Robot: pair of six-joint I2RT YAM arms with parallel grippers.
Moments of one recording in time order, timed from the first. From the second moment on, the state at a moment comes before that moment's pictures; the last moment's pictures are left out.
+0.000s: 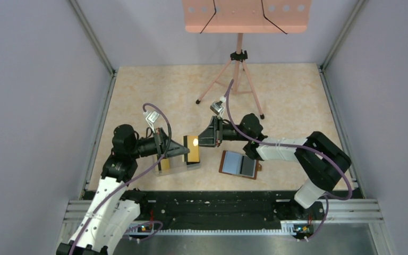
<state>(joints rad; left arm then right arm) -0.20 0.65 0.58 -0.14 1.04 -0.91 0.79 1.62 0.74 1.08 -0.80 1.38</state>
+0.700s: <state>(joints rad) -0.20 0.71 0.53 -0.18 0.89 -0.87 0.82 1.53 0.89 0.46 -0.65 1.05</state>
